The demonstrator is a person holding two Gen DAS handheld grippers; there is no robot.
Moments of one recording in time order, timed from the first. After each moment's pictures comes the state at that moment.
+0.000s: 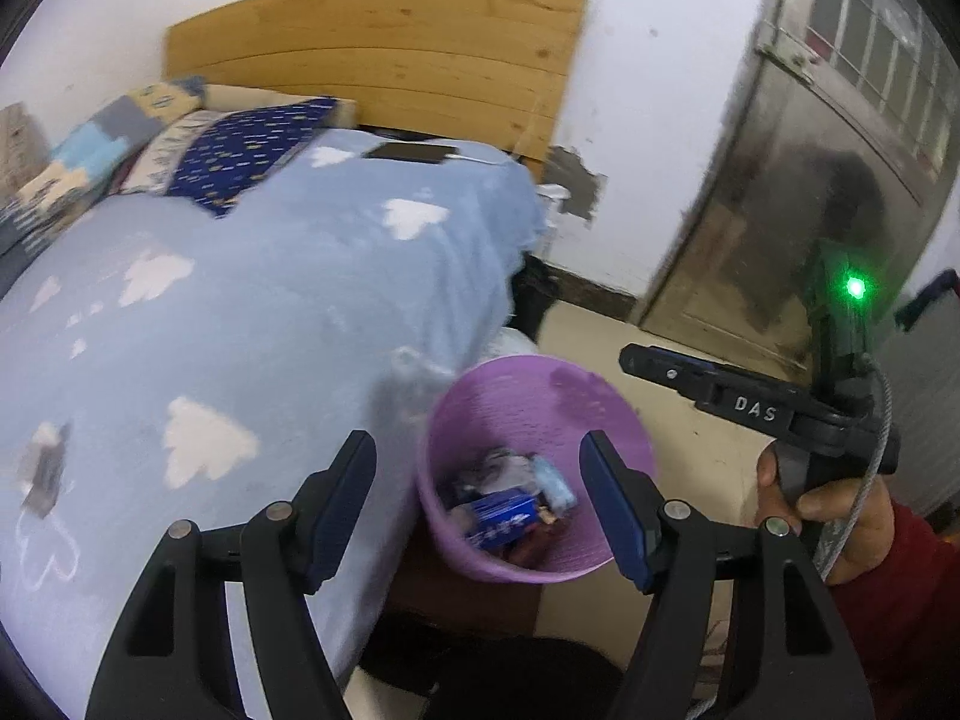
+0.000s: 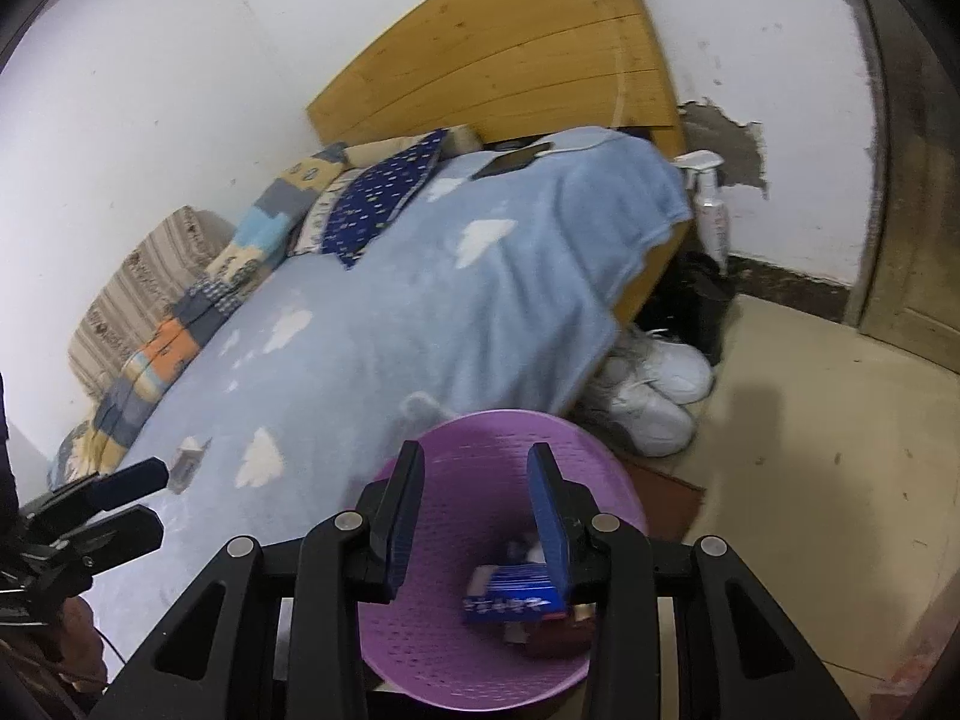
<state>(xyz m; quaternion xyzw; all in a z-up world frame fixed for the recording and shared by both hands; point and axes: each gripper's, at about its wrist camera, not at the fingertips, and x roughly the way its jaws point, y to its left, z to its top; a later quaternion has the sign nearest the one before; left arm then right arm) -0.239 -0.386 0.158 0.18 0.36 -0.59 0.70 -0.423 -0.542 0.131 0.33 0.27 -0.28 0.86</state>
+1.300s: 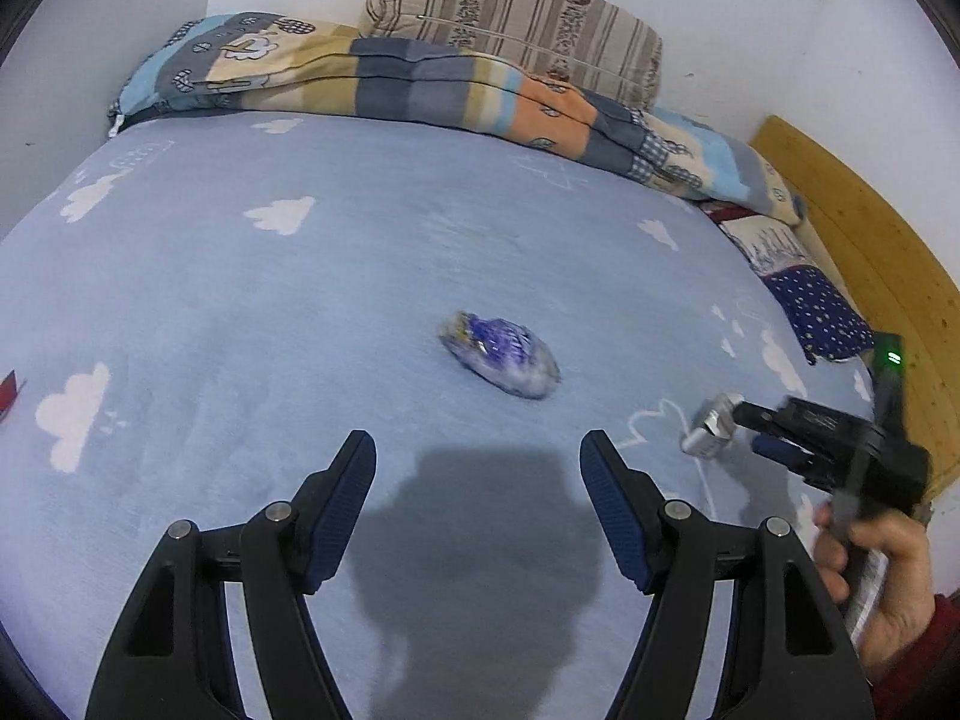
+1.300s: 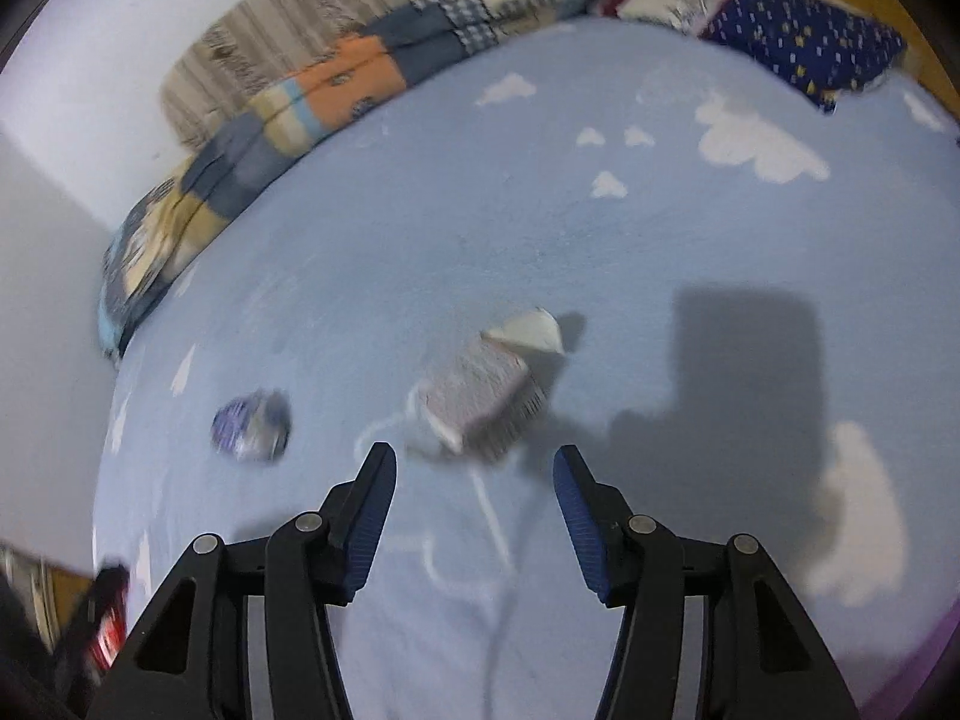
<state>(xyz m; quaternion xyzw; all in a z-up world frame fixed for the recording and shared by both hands) 0.033 -0.003 0.116 -0.10 0.42 -0.11 0.89 0.046 -0.323 0.085 0.27 0.48 -0.04 0.84</state>
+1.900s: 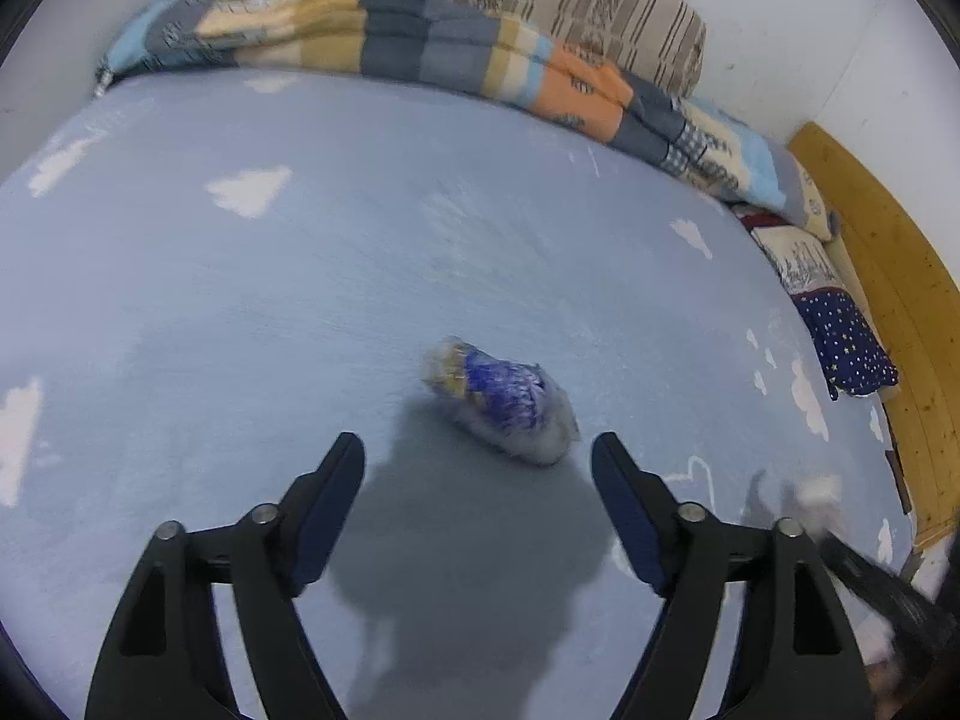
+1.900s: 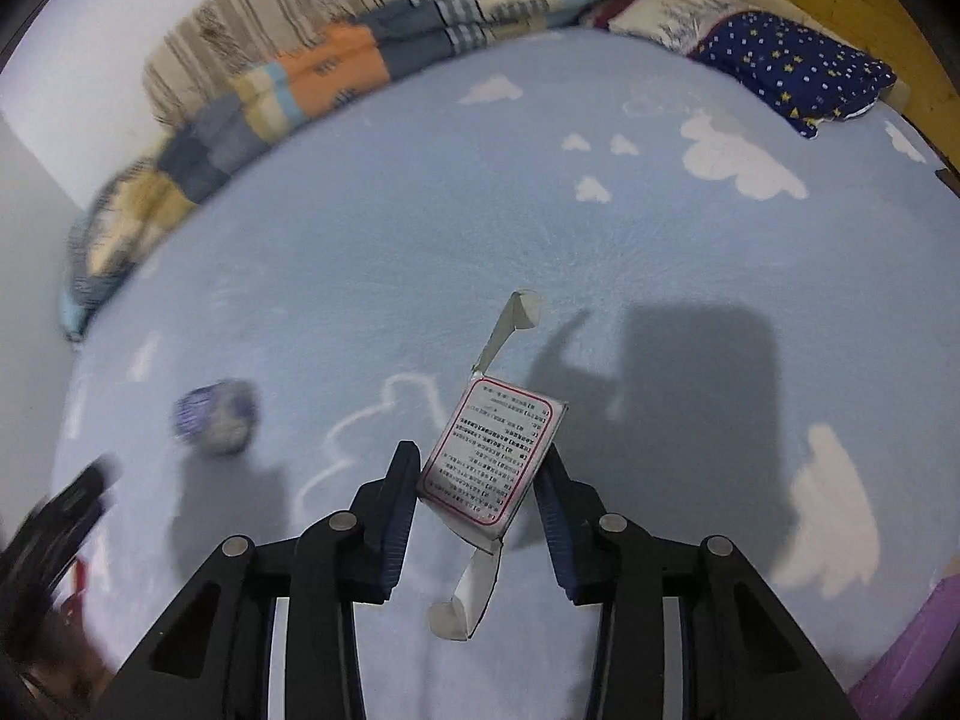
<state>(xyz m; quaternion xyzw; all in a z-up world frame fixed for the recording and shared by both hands) 0.122 -0.030 0.075 -0.13 0.47 -0.10 0.87 0.020 -0.309 0.106 0.22 0.48 -0.06 0.85</state>
